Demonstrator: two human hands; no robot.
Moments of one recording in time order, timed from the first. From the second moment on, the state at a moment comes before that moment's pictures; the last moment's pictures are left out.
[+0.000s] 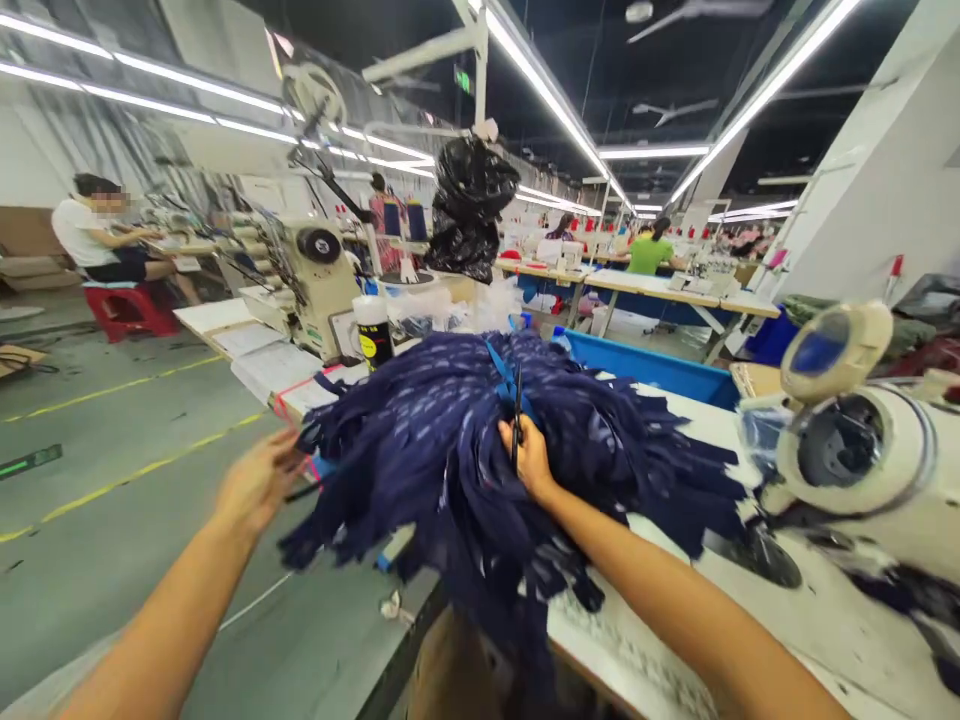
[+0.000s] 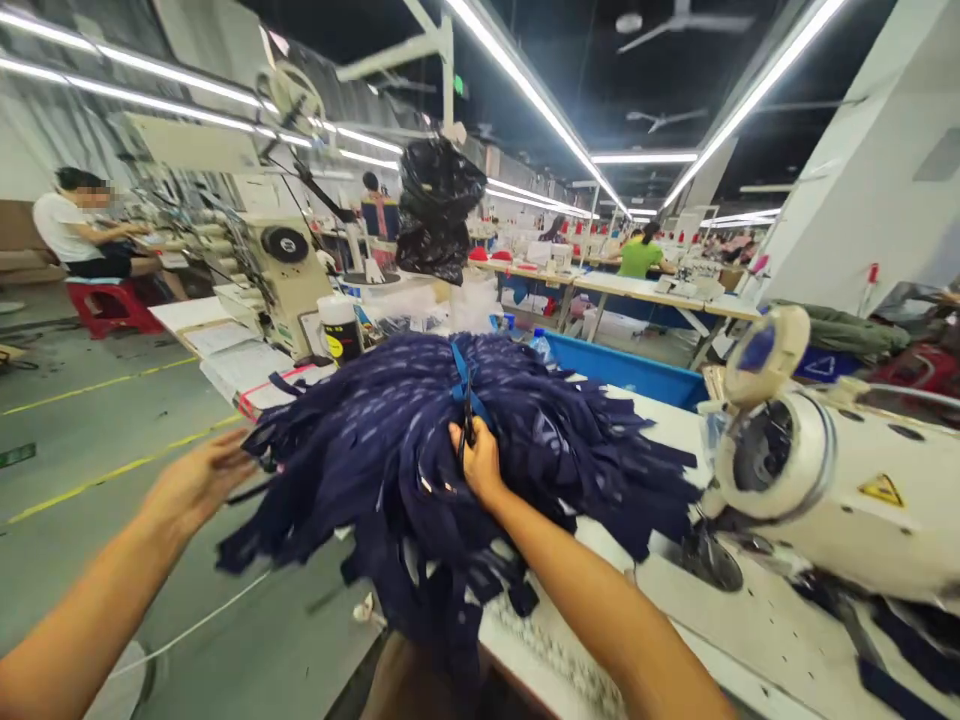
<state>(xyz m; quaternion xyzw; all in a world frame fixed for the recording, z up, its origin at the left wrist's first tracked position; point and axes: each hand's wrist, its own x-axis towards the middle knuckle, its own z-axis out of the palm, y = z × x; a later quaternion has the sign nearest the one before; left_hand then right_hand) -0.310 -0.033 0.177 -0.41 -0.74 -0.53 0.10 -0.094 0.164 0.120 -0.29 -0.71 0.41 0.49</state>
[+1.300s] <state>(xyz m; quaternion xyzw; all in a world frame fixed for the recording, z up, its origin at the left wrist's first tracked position) -0.109 -0.111 0.149 -0.83 -0.51 -0.22 0.01 0.089 -0.046 0.049 -0.12 -0.80 0.56 0.19</state>
